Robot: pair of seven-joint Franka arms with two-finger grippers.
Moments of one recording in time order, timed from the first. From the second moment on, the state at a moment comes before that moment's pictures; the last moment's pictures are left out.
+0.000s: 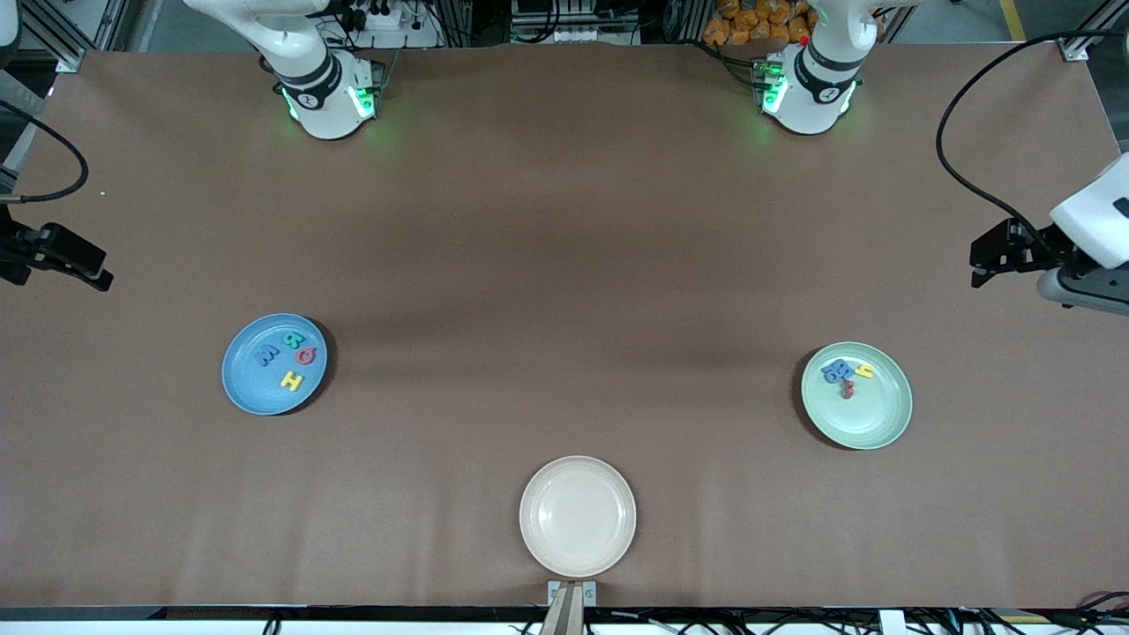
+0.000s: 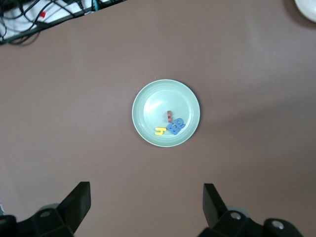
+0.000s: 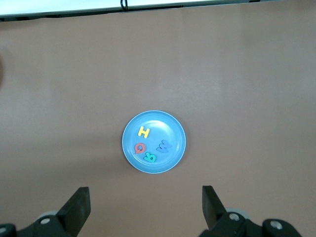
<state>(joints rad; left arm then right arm) 0.05 0.13 -0.12 -1.44 0.08 1.63 0.14 -0.01 0.11 -0.02 -1.41 -0.03 1.61 0.05</state>
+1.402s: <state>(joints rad) 0.09 -0.06 -0.15 -1.56 -0.01 1.54 -0.24 -0.01 0.12 -0.02 -1.42 -0.02 1.64 0.05</state>
